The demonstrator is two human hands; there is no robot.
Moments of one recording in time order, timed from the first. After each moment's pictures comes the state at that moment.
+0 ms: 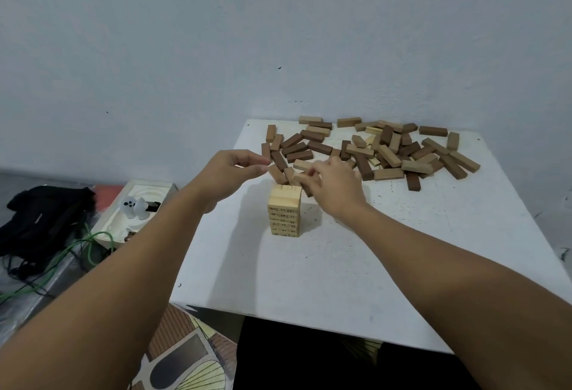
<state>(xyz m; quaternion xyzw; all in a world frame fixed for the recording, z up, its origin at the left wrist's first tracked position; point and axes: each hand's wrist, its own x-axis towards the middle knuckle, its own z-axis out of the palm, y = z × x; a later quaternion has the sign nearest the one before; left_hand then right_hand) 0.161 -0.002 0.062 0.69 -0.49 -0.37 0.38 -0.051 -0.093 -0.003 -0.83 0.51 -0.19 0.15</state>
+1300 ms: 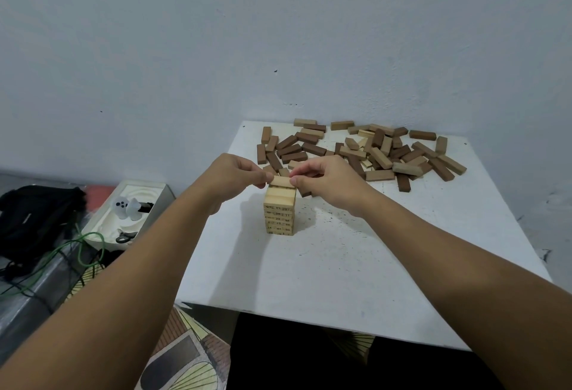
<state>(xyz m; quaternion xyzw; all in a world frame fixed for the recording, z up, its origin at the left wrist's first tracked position) 0.139 0.007 0.077 0.74 -0.44 -0.39 0.34 -0.072 -0.074 0.047 -0.74 0.39 -0.24 0.49</state>
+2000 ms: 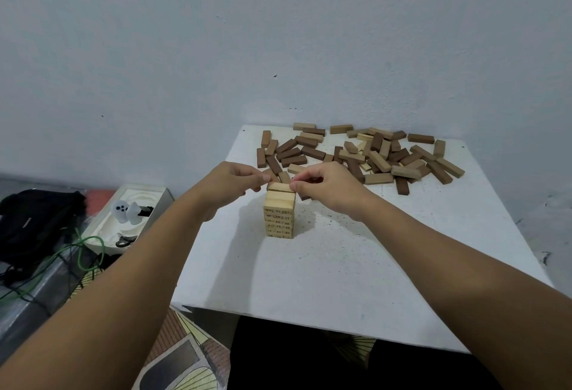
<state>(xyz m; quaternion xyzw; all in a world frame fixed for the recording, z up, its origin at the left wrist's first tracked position) 0.148 0.013 0.072 0.69 -0.50 -0.41 0.33 -0.073 -0.073 0.046 -0.76 0.39 -0.22 0.48</state>
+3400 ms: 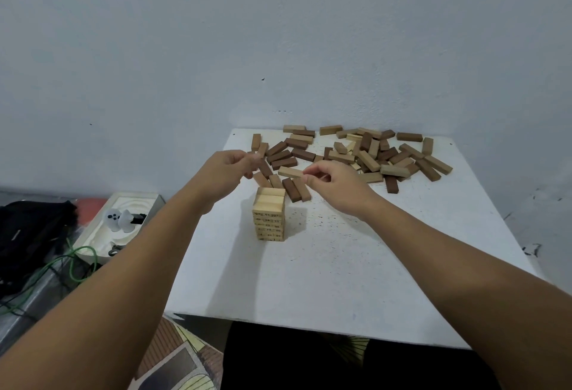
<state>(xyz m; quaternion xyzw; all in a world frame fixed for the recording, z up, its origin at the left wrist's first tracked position) 0.133 -0.004 0.084 0.71 -0.50 -0.34 0.36 -0.105 -0.085 0.036 -0.78 0.45 -0.24 0.38</state>
